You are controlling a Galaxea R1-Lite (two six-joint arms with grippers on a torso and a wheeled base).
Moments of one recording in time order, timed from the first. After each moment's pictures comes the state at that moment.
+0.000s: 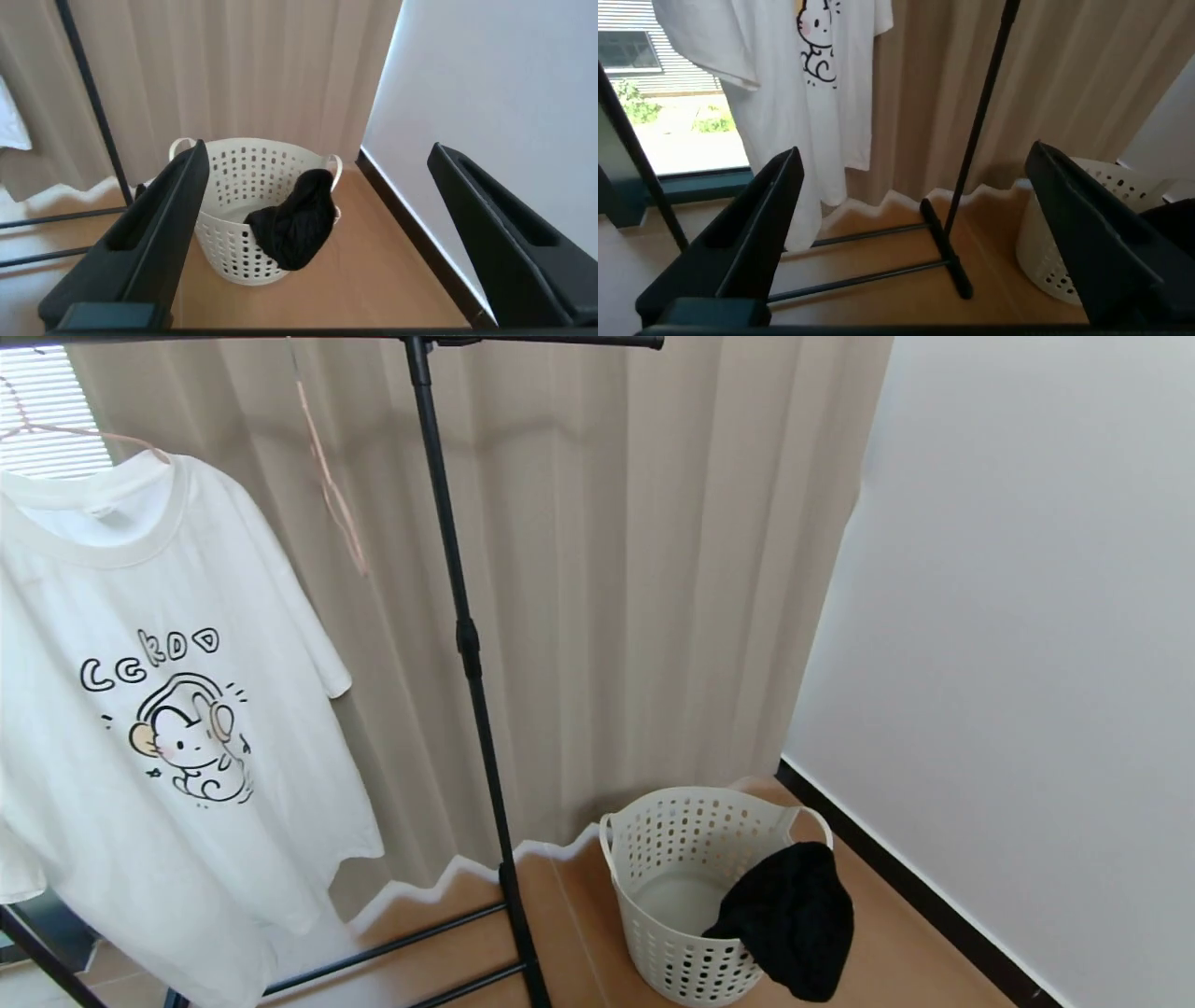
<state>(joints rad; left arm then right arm) 0.00 0.00 -0.01 0.02 0.09 -0.06 -0.01 0.00 -0.01 0.02 0.05 -0.04</state>
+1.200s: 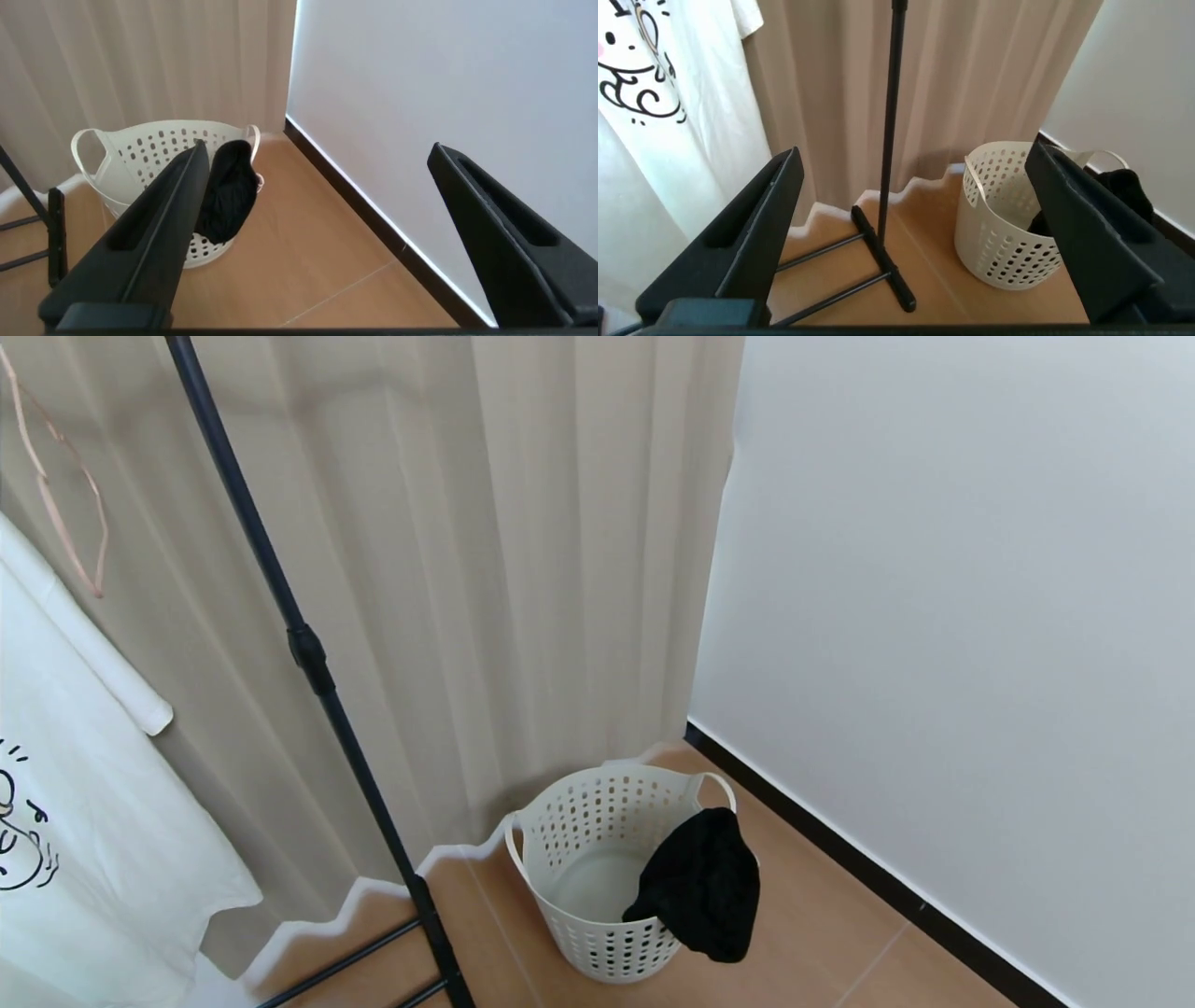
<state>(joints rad) 0.00 0.00 -0.01 0.02 0.09 -0.06 -0.01 0.00 -0.01 0.02 0.05 -0.04</state>
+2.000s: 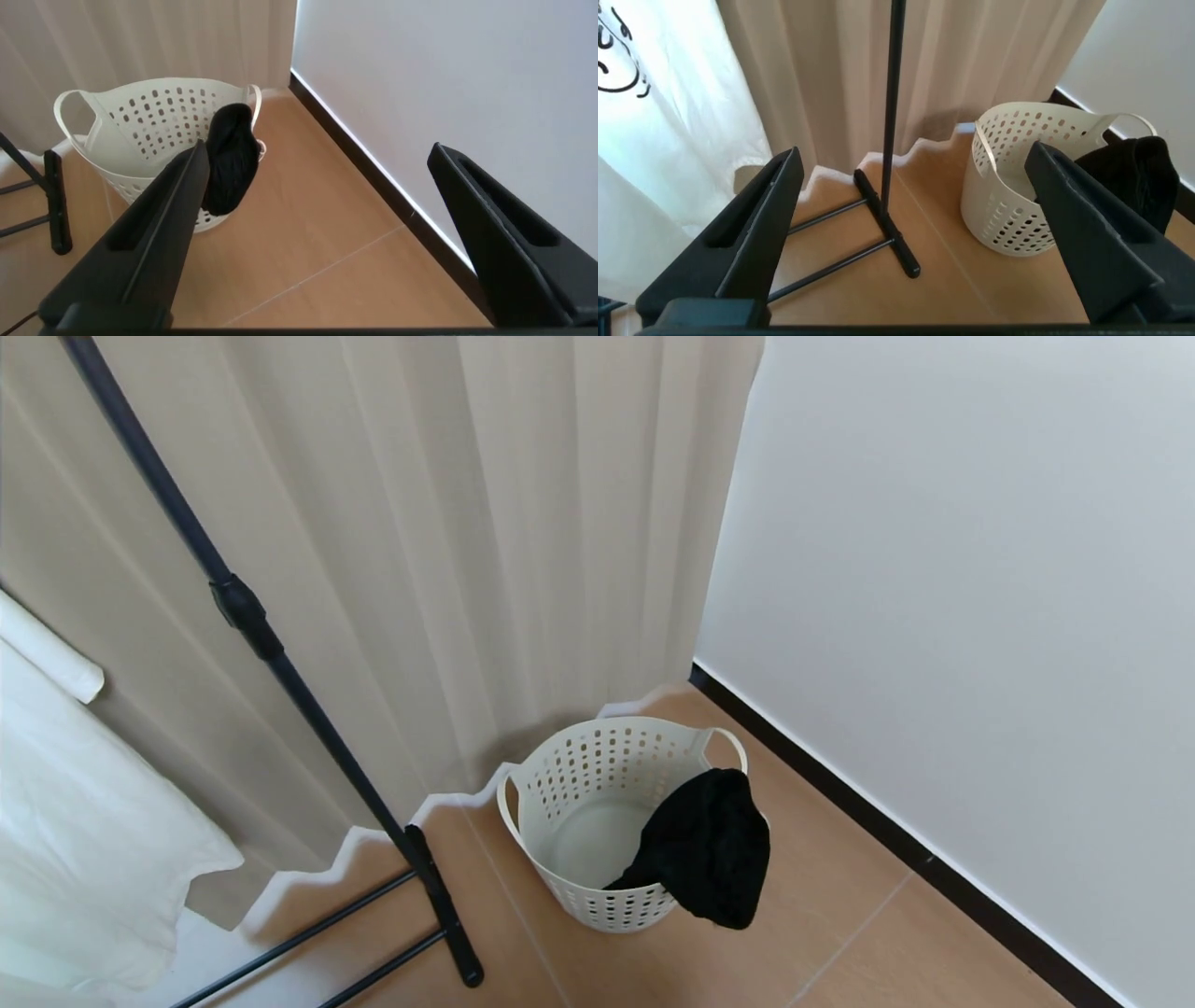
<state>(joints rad) 0.00 0.00 -0.01 0.02 0.09 -0.06 -0.01 0.00 -0.01 0.02 0.05 -0.04</state>
